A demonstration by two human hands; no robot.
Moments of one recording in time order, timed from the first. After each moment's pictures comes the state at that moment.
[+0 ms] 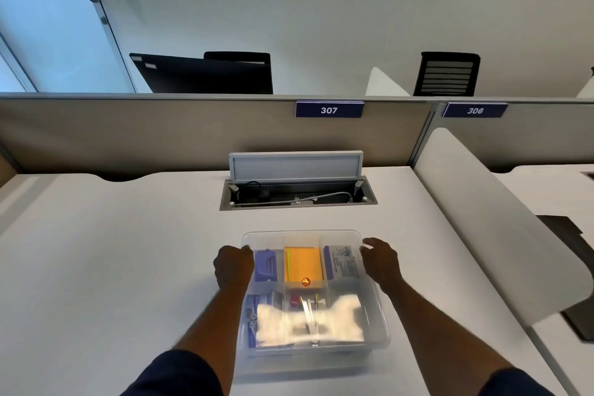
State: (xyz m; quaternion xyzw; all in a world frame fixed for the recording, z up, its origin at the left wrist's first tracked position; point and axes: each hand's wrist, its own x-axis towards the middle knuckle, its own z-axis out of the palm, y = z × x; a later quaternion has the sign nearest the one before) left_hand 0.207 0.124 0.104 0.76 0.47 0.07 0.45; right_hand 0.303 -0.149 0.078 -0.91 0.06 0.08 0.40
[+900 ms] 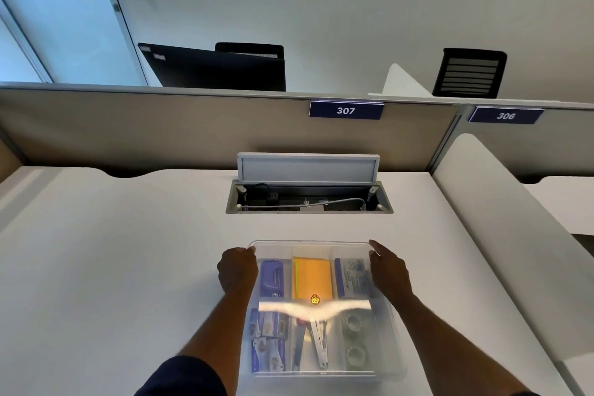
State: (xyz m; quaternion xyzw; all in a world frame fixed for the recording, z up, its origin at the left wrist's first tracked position) left_hand 0.250 0.152 0.072 0.79 0.45 0.10 0.41; right_hand 0.347 -0.130 0.053 -0.94 -0.01 0.08 0.33
